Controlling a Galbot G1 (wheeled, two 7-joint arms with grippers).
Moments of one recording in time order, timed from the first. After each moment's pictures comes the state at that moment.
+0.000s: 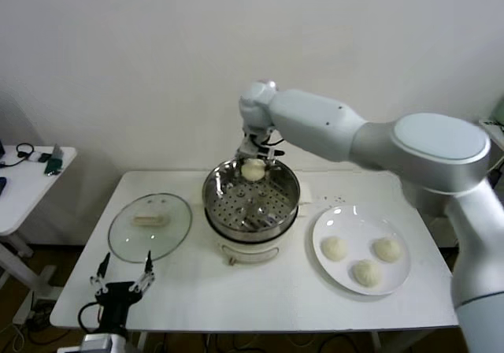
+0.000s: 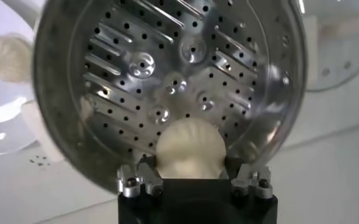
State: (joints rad) left arm 1.73 -1.49 -0.67 -2.10 0.01 -0.02 -0.09; right arm 0.54 1.52 -1.30 0.79 -0.25 0.47 -1.08
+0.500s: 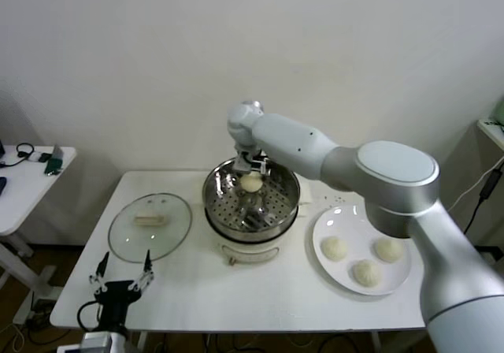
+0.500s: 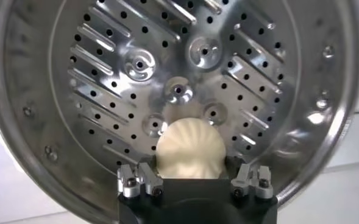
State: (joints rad) left arm 1.72 -1.49 -0.67 -2.10 0.02 -0.01 -0.10; right arm 0.43 1.60 -1.24 0.65 -0.42 0.54 -1.09
